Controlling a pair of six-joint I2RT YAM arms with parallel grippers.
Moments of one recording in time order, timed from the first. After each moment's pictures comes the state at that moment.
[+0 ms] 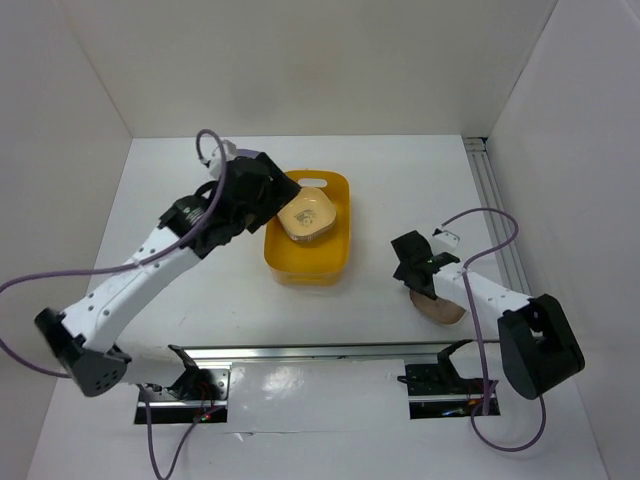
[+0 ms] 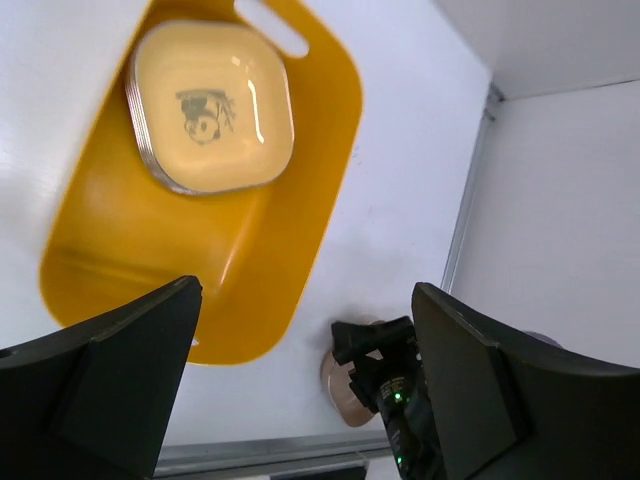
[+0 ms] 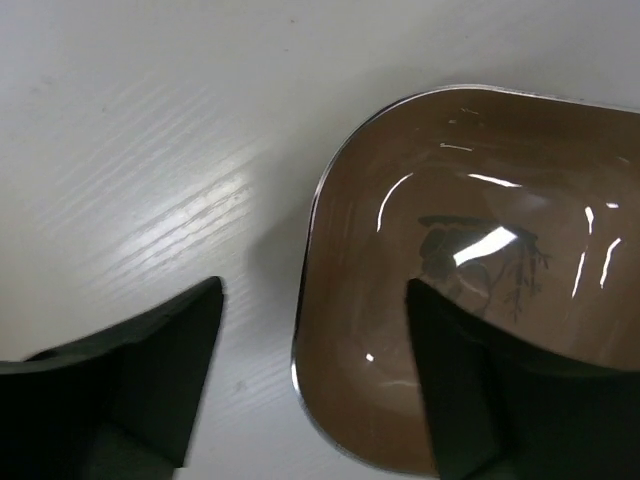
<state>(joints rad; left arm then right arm) -0.69 1.38 1.50 -0.77 -0.38 -1.20 0.44 1.24 0.61 -0.53 0.55 0.93</state>
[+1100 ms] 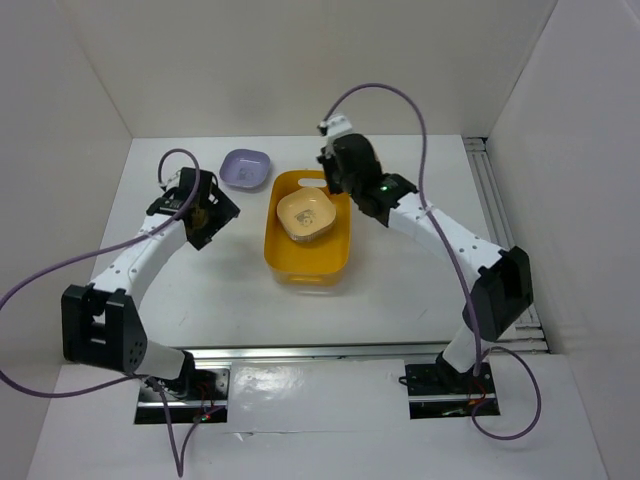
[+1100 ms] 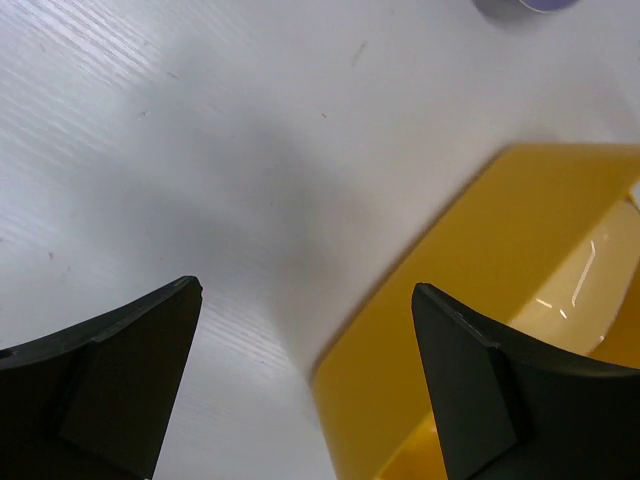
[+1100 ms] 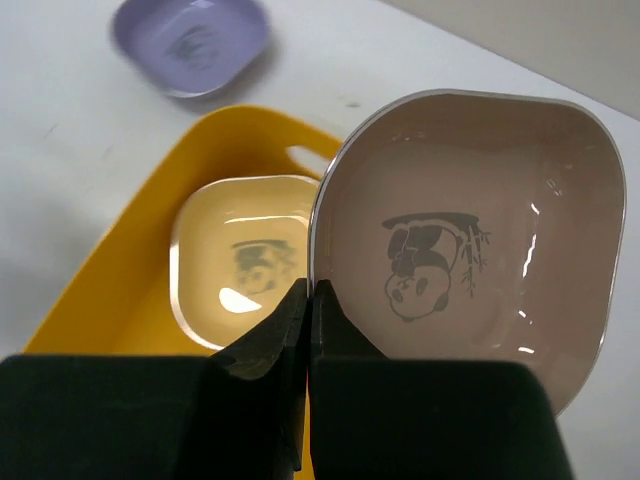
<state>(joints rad) -0.18 1.39 1.12 -0.66 -0.20 -0.93 0.62 1.62 1.50 -0.30 0.27 0.06</state>
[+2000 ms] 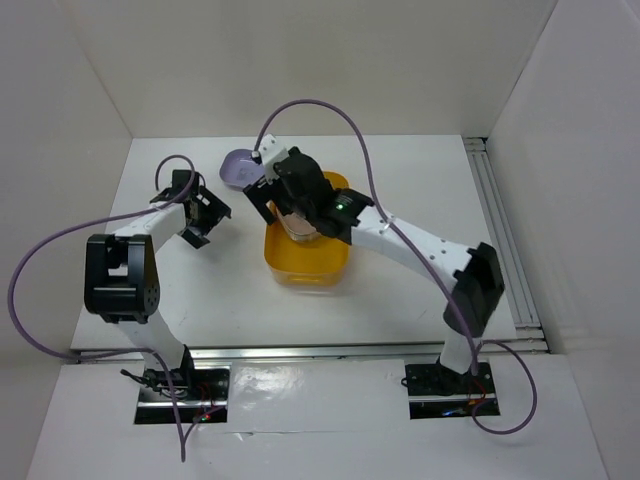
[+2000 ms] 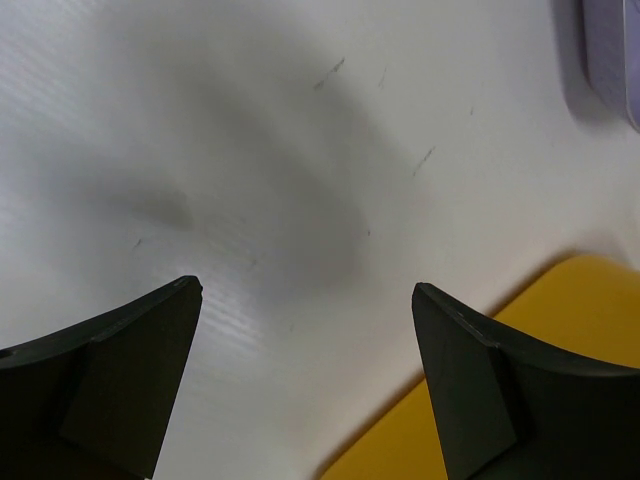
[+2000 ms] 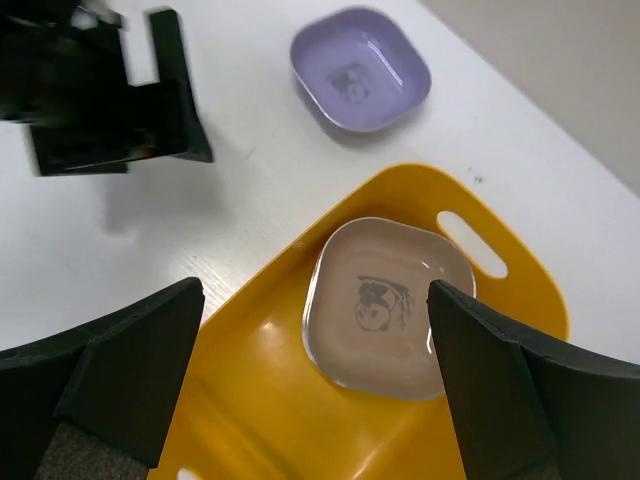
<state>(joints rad) 0.02 1.69 1.11 -0.44 -0.05 -0.90 0.90 1.83 1.70 -0.30 0.26 -0.09</state>
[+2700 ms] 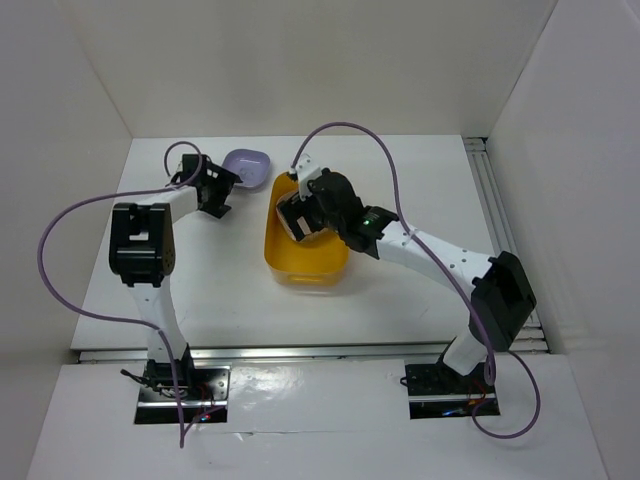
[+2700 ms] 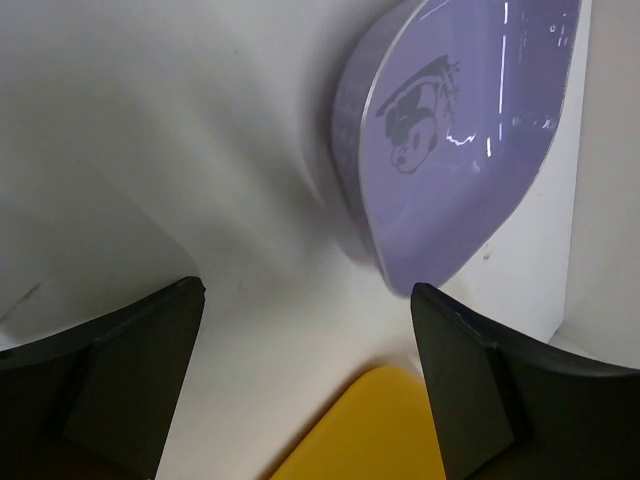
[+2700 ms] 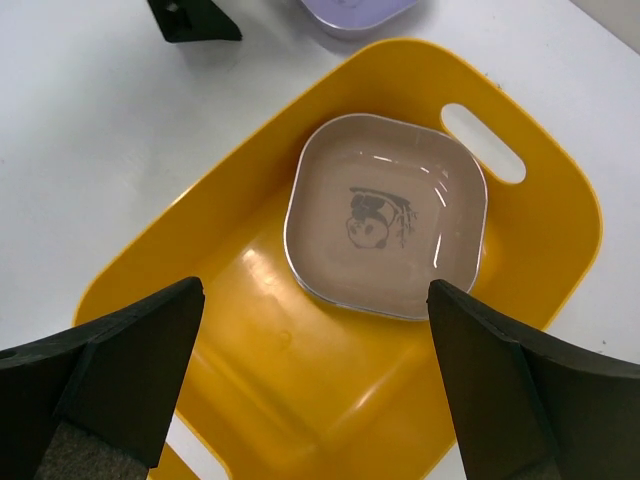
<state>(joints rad) 0.03 2.05 1.35 -0.11 0.11 -1.13 0.82 1.59 1.29 -0.16 0.15 -0.04</state>
